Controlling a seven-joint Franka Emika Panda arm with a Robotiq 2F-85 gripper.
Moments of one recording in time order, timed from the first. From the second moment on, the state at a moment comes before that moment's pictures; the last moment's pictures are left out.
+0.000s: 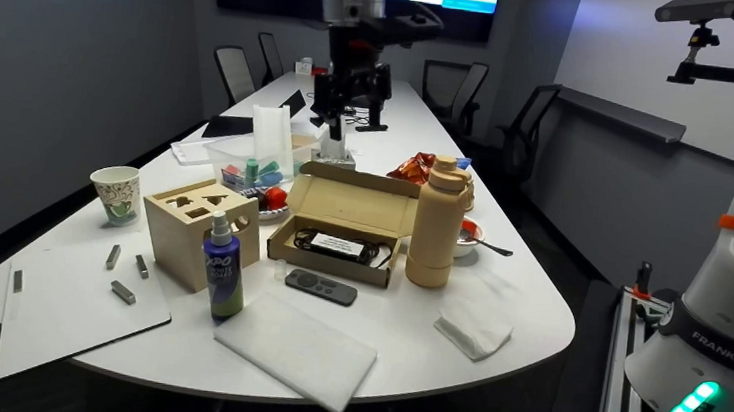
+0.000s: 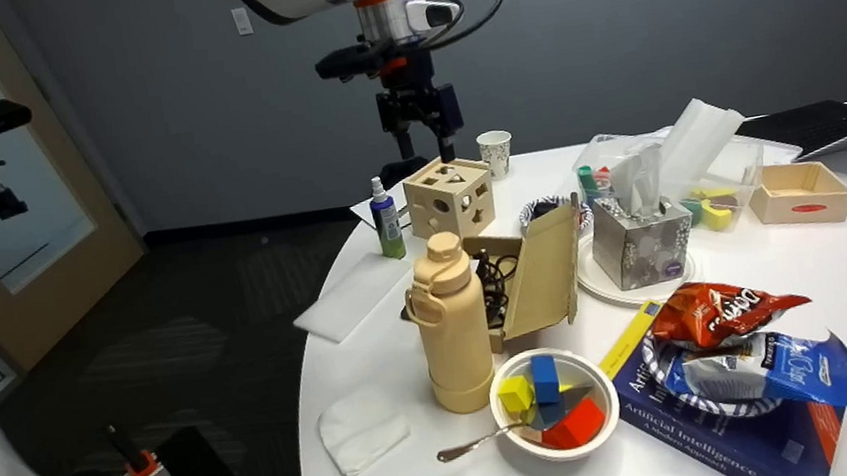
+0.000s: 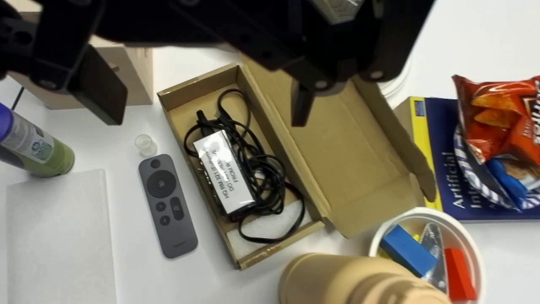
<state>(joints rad) 0.07 0.10 0.17 -1.96 -0.17 1.99 0.38</state>
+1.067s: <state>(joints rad) 0.22 0.51 0.12 -1.86 -0.09 2.30 0.52</state>
